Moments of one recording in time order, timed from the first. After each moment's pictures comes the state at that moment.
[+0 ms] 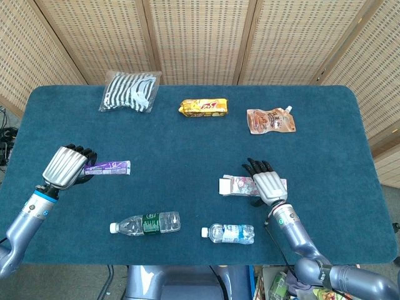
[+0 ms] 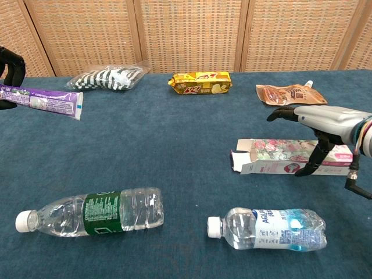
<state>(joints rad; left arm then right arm) -0.55 -1.27 -0.05 -1.29 1.56 1.24 0.10 0.59 -1.53 0.22 -1.50 -1.03 0.90 -0.41</state>
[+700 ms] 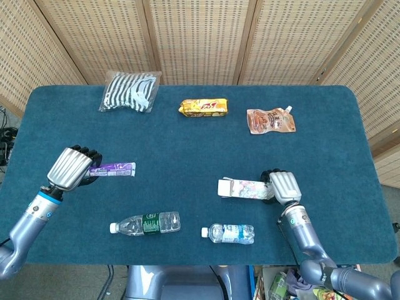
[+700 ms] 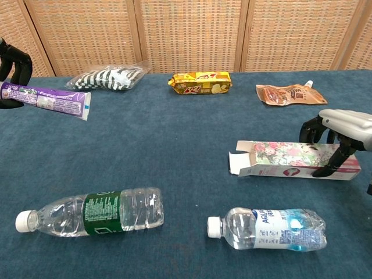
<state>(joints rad) -0.56 -1.26 -0.06 -1.34 1.58 1.24 0.12 0.54 -1.58 0.17 -1.34 -1.12 1.00 -0.22</state>
